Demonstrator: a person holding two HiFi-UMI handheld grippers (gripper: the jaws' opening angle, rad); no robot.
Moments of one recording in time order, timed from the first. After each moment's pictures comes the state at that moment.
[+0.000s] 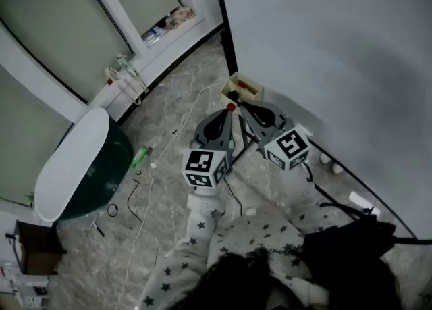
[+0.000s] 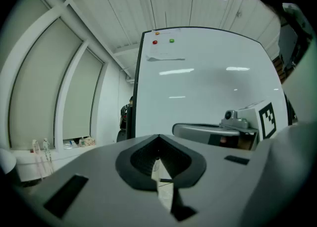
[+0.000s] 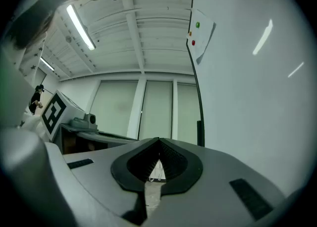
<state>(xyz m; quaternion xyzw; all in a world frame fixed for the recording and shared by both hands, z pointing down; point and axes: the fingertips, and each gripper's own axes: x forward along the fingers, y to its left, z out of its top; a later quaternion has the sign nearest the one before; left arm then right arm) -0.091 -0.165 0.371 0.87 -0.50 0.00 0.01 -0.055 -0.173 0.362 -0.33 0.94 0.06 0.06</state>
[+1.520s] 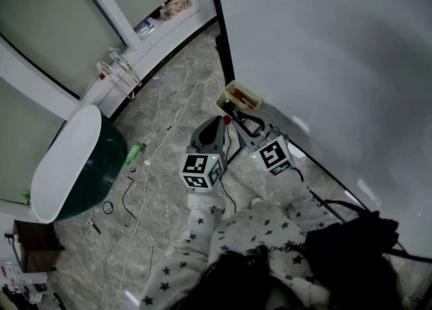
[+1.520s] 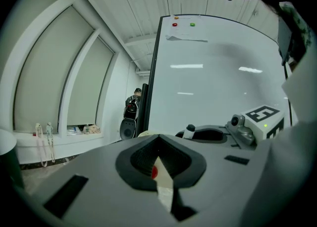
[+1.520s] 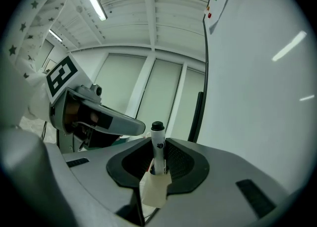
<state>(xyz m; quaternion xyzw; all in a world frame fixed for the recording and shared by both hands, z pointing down) -0.107 -0.238 0.426 0.85 -0.53 -0.01 0.06 -0.070 -0.244 0.434 -0.34 0.93 0.13 -0.07</state>
